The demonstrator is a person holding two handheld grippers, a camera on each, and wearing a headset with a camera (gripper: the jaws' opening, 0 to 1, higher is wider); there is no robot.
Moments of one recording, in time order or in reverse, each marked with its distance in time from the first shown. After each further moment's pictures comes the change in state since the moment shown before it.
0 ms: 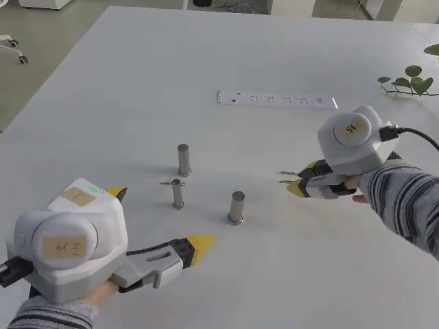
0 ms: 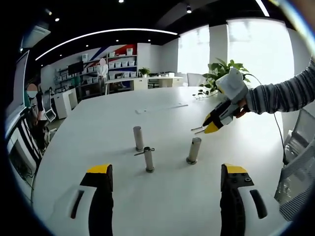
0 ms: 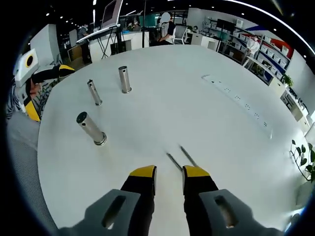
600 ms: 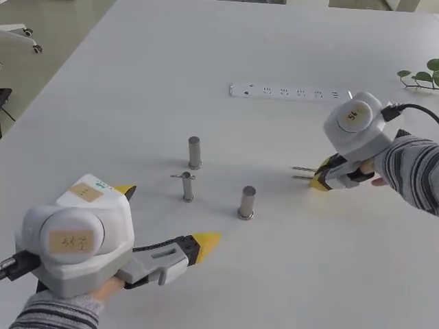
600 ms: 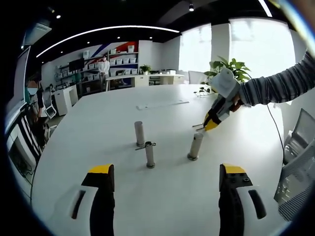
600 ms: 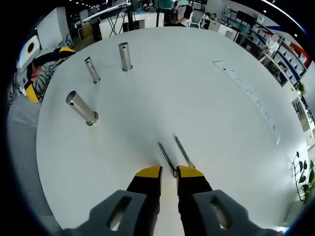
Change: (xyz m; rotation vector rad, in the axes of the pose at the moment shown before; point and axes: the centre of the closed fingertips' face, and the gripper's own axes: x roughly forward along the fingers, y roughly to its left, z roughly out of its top) left arm 0.000 0.003 -0.008 -0.015 0.020 0.003; right arm 0.014 -0.015 -0.013 -0.089 0.125 0.085
